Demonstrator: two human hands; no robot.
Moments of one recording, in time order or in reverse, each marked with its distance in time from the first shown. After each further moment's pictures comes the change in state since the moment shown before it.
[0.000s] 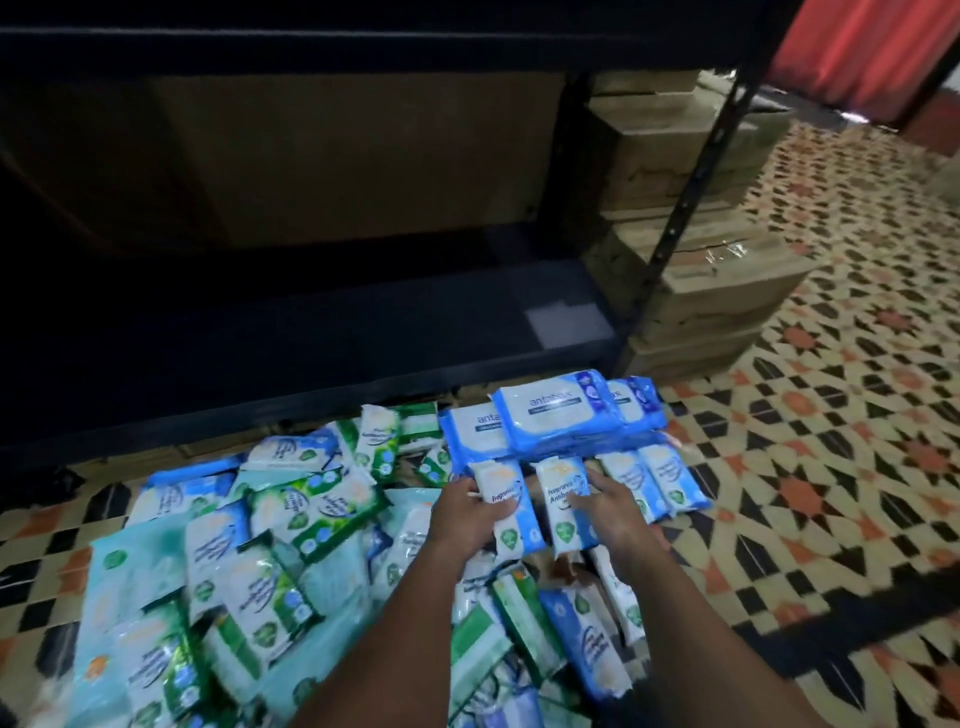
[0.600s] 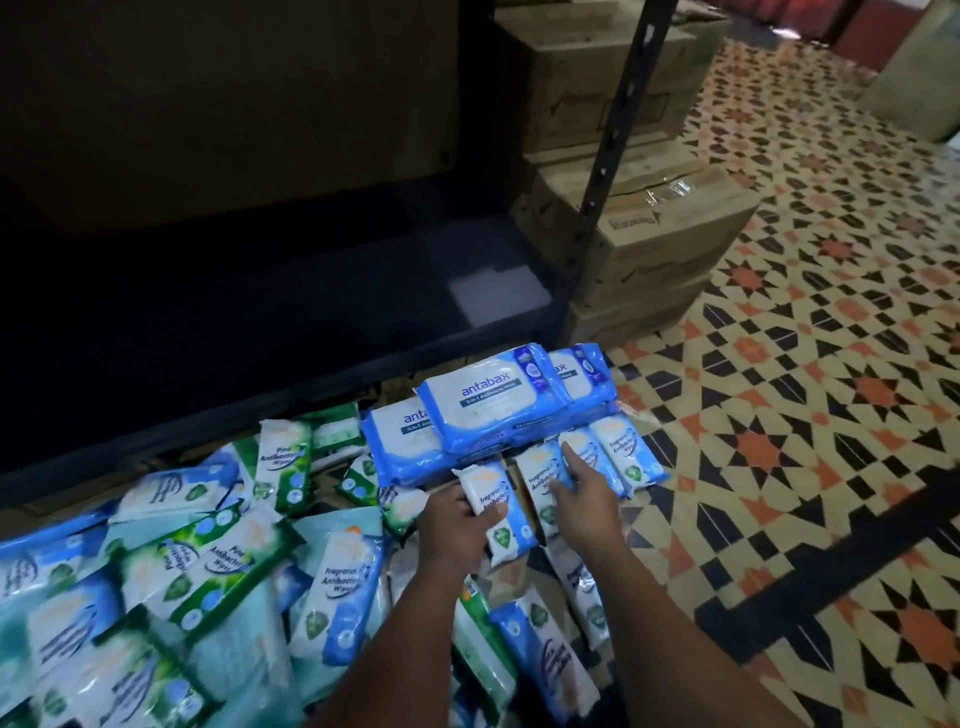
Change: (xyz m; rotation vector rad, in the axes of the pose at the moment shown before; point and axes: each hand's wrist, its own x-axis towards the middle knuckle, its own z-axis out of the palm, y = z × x) left_hand 0.049 -0.033 0.075 0.133 0.019 0.067; right_hand 0.054 0.041 -0.030 -0.278 0.241 -0.118
